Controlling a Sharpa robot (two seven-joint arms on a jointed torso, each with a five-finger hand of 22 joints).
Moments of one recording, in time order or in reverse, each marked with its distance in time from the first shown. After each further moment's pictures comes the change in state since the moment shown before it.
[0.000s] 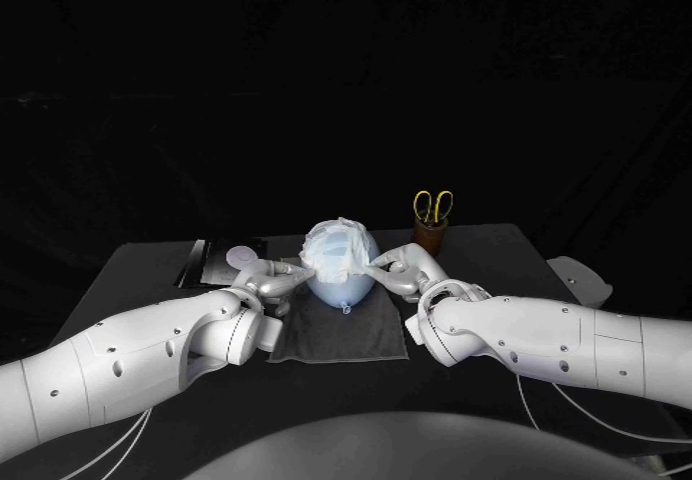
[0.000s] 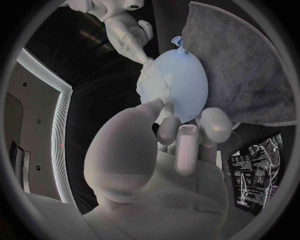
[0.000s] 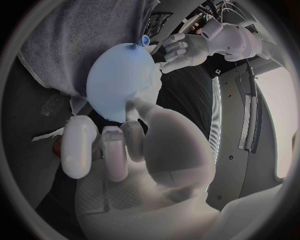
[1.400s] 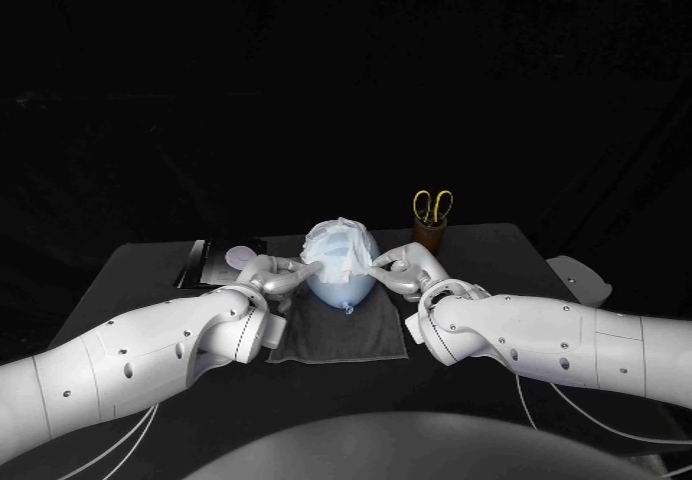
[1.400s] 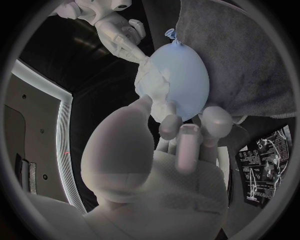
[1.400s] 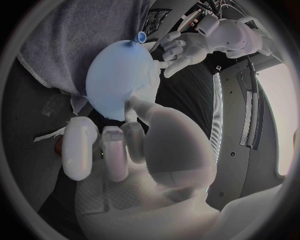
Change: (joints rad) left arm 0.003 0.030 0.000 -0.018 -0.100 -0.054 -0.038; left_hand -0.045 -0.054 -0.178 0.111 0.000 -0.061 0.032 -0.047 -0.015 -0.068 0.032 -0.040 -0.055 0.003 0.026 -0.009 0.000 -0.007 -0.023 0.023 -0.023 -0.050; right arm 0.001 -0.003 0.001 0.002 0.045 -0.013 0.020; right_hand -0.023 0.001 0.133 -0.052 -0.004 0.018 0.001 0.044 0.009 0.001 -0.005 0.050 -0.002 0.002 -0.005 -0.001 0.000 0.000 0.001 -0.005 0.026 0.000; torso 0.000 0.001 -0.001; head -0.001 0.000
